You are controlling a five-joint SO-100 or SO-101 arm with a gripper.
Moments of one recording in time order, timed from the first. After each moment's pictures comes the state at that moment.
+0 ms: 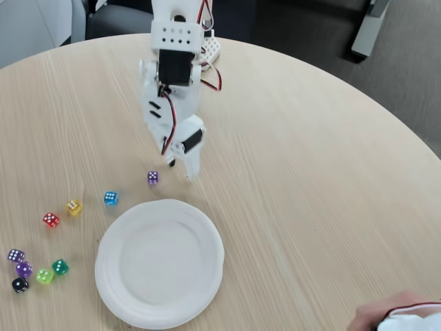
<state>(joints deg) 4.1 90.0 117.6 51.1 44.4</state>
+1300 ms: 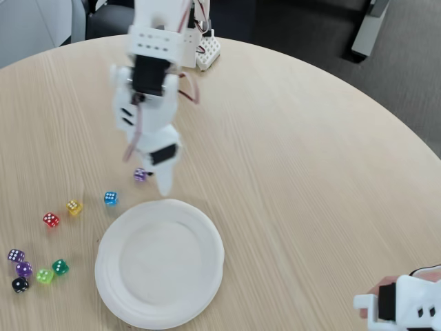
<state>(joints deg) 11.6 83.0 104.9 57.0 53.5</state>
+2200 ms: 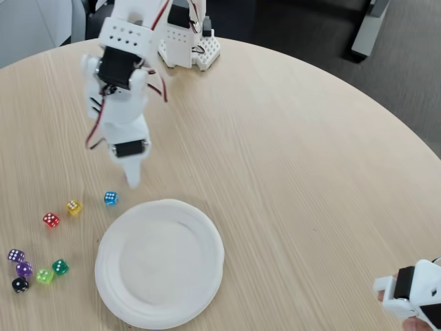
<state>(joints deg) 19.8 83.0 104.9 57.8 59.2</state>
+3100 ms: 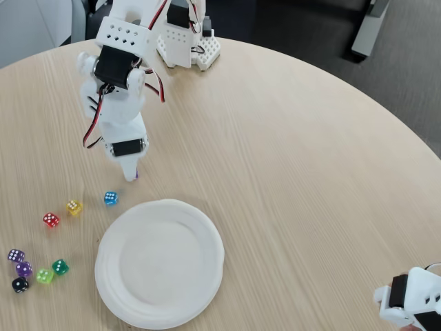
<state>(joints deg) 20.0 83.0 104.9 57.8 59.2</state>
